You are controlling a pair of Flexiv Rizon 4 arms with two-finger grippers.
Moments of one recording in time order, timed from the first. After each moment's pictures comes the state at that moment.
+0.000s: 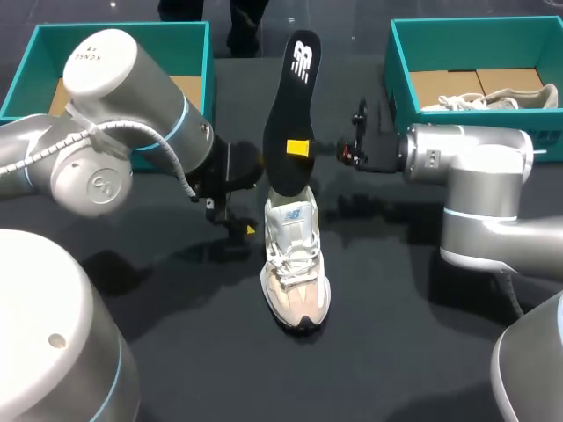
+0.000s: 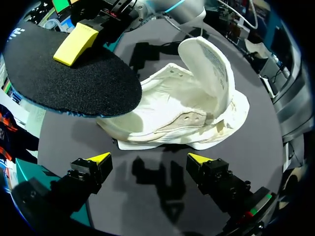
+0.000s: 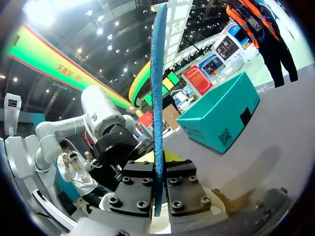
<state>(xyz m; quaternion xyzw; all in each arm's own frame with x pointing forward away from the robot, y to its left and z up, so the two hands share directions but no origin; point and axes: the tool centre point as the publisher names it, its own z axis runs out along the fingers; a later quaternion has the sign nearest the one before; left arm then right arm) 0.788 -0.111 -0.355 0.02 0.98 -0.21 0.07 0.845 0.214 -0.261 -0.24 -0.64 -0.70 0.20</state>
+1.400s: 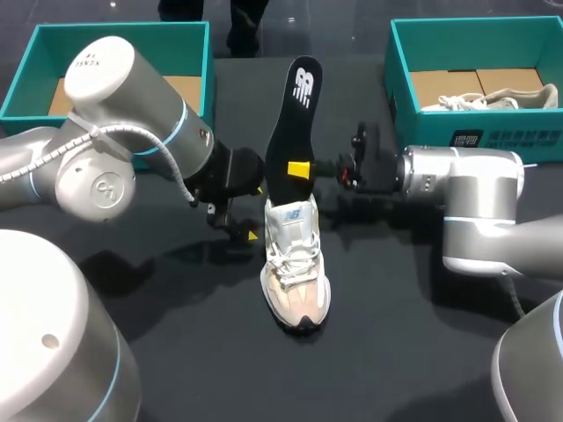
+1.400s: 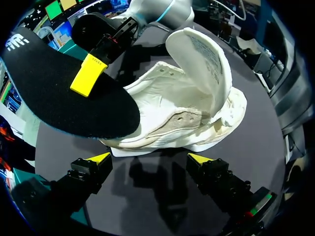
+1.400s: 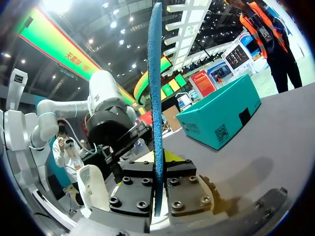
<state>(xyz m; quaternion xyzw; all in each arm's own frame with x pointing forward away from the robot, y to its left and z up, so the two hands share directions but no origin) 0.783 -0.119 -0.365 0.05 0.97 -0.23 0.06 0.840 0.211 -0.305 -0.20 -0.65 -0.71 0.17</state>
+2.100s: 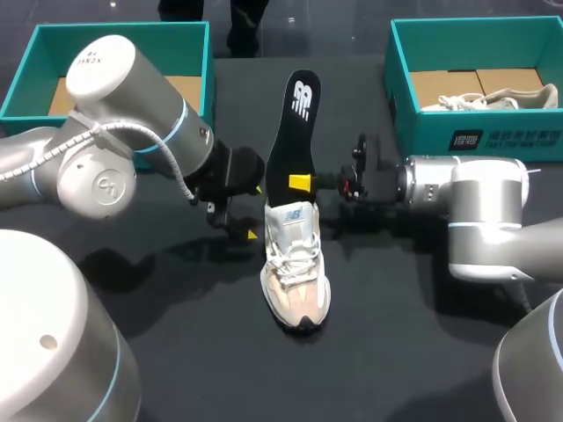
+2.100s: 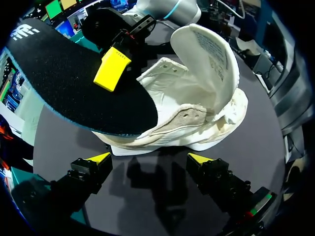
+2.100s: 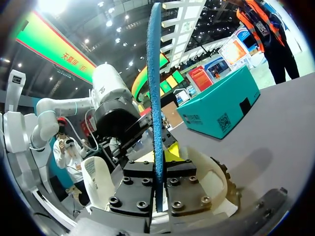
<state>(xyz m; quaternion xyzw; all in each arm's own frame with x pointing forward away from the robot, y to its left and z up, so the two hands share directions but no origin) 0.788 -0.117 -0.369 0.04 0.97 -0.23 0.05 0.818 0.211 -0.315 -0.21 -0.66 -0.70 0.18</state>
